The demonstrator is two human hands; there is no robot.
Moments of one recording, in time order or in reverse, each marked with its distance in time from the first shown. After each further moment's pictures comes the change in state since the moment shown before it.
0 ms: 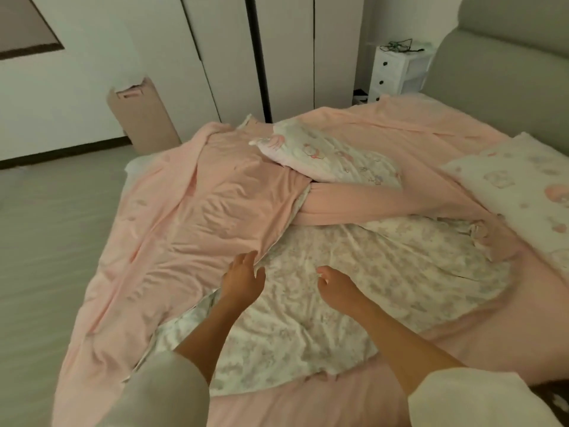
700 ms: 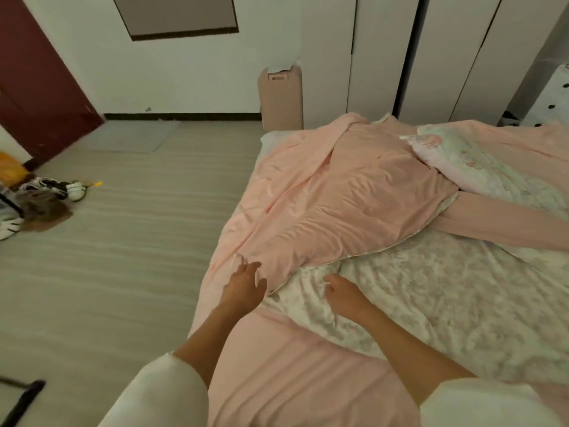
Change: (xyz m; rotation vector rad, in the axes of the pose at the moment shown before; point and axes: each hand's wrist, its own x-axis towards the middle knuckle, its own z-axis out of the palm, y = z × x) left_hand -0.194 -0.275 -0.112 -0.097 0.076 -0.350; right_hand -0.064 -0.176 0.239 -0.149 -0.254 -0.195
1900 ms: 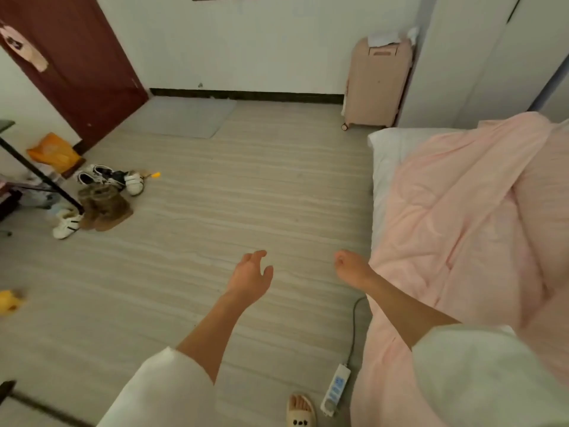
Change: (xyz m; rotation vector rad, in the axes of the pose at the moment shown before) left_hand 0.313 -0.472 -0.321 -0.110 -0.021 -0.138; right_hand 0.413 -0.483 0.276 -0.148 -0.009 -0.001
